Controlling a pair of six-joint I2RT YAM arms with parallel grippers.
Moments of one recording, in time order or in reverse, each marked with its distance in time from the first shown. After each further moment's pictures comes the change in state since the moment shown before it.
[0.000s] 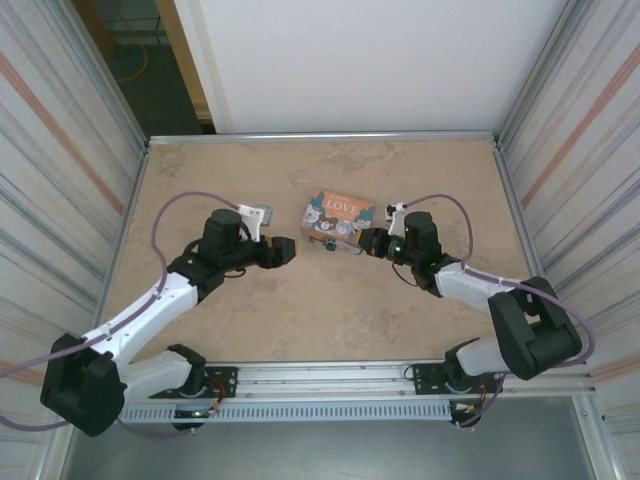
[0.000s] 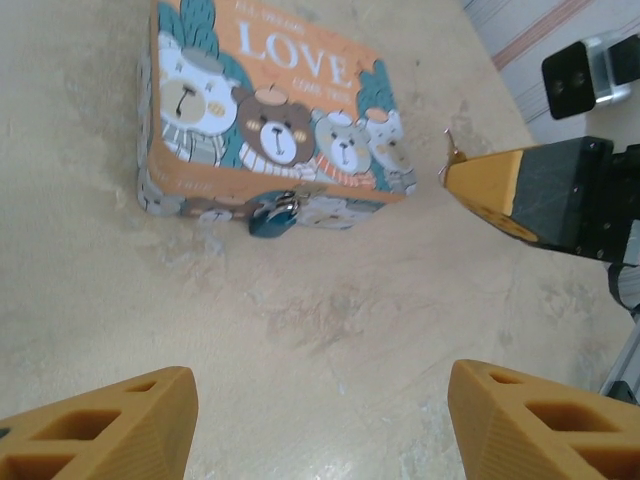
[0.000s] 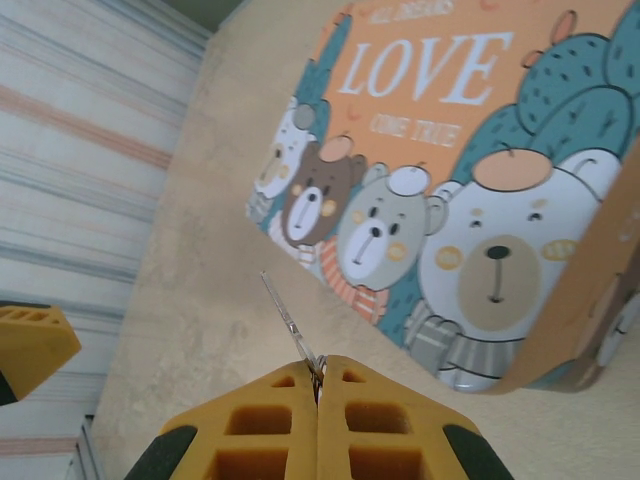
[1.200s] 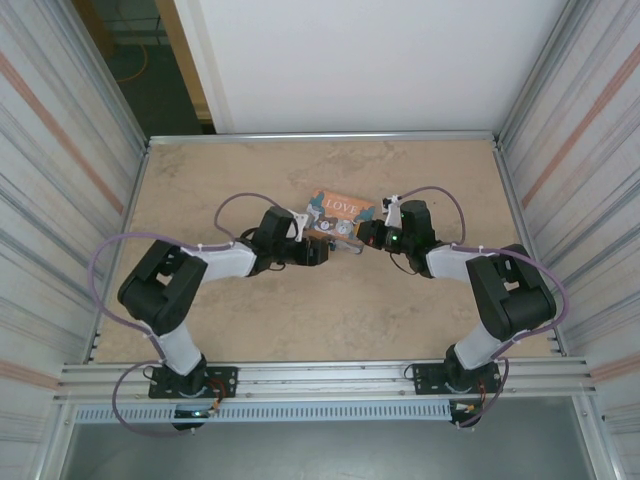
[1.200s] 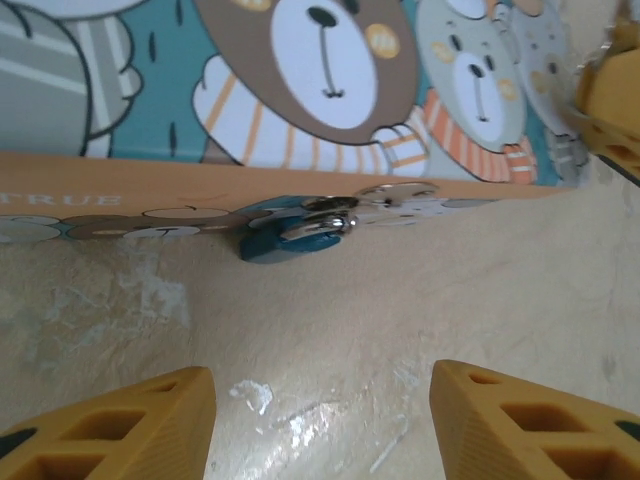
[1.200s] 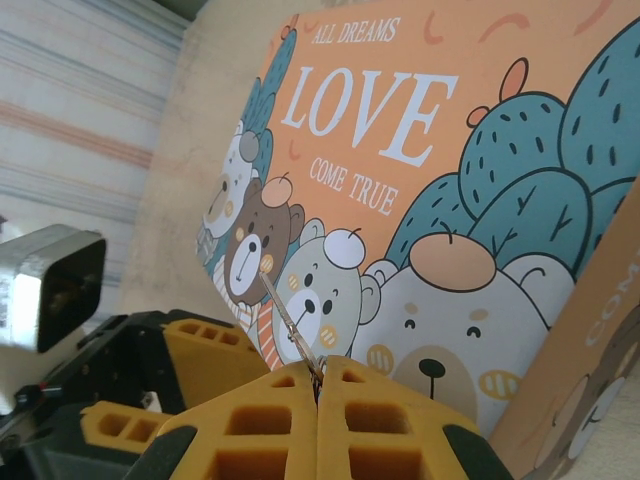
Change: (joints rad) left arm -0.101 0.600 0.167 0.287 0.016 -0.031; right arm -0.047 0.196 0.119 0.019 -0.070 -0.028
